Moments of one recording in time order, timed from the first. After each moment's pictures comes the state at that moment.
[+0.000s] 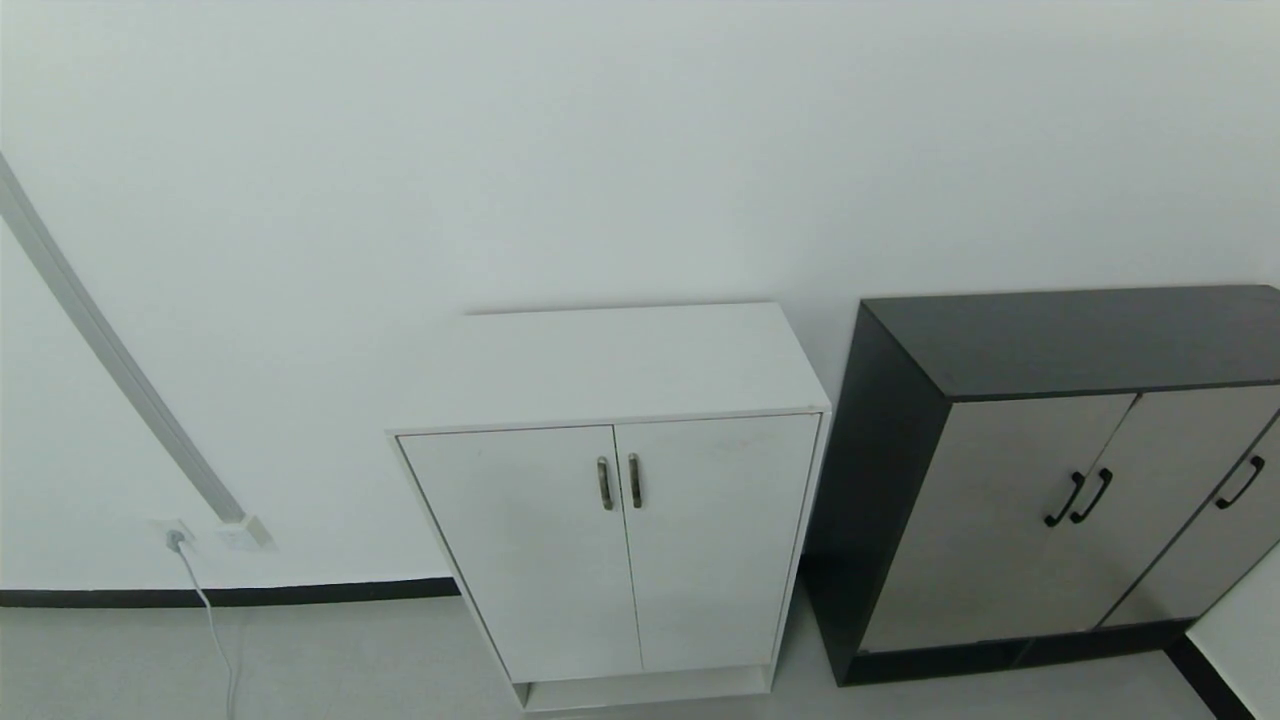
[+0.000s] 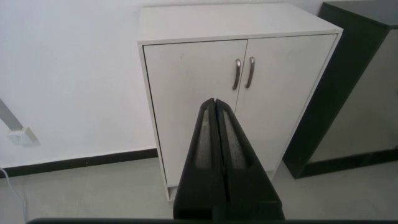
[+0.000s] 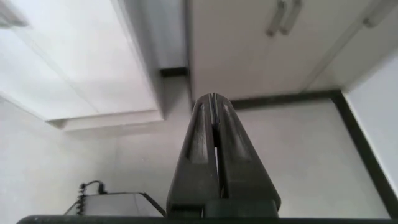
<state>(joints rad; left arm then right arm) 0.00 0.00 0.00 0.00 -0.07 0.00 -0.11 0.44 -0.07 0.01 0.06 -0.05</state>
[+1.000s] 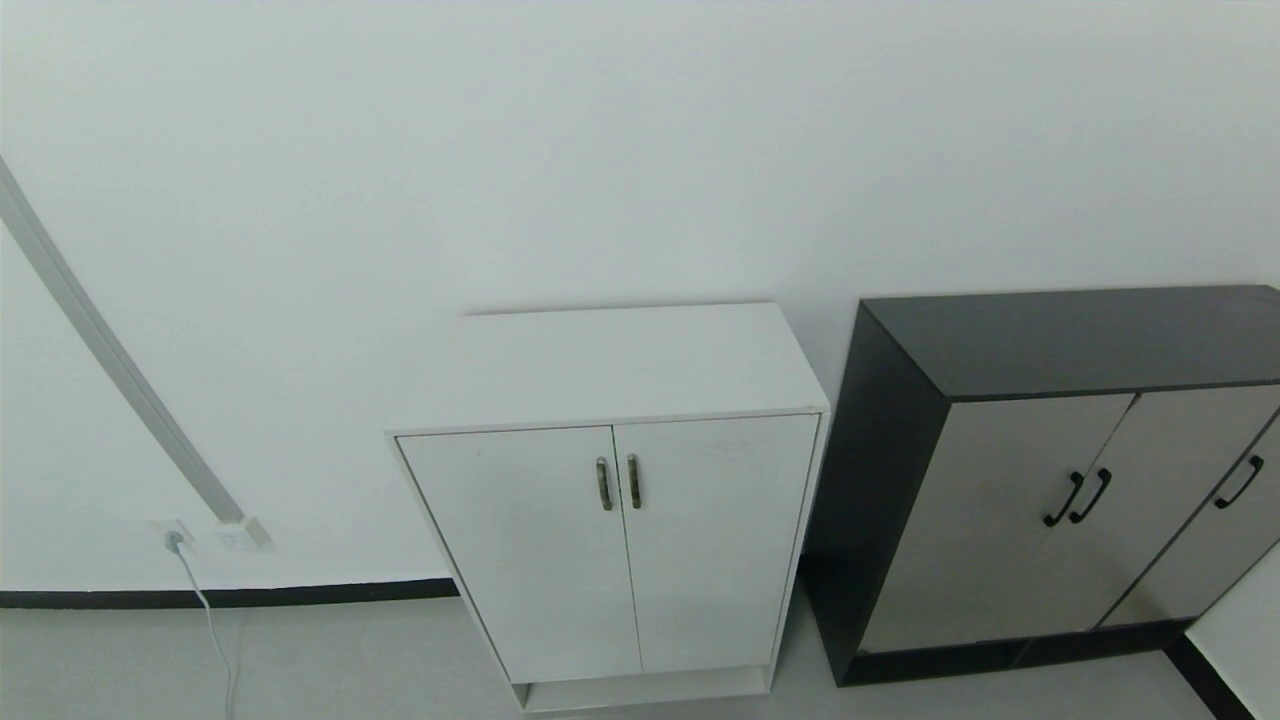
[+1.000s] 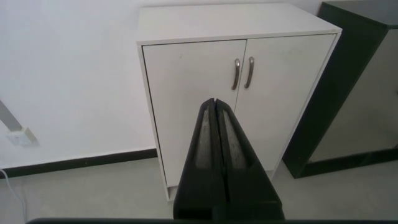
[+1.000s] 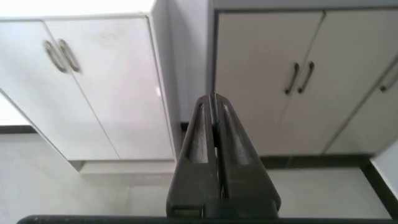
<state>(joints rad) 0.00 0.00 0.00 0.00 -0.07 0.00 0.00 0.04 0.00 0.00 0.05 -0.01</state>
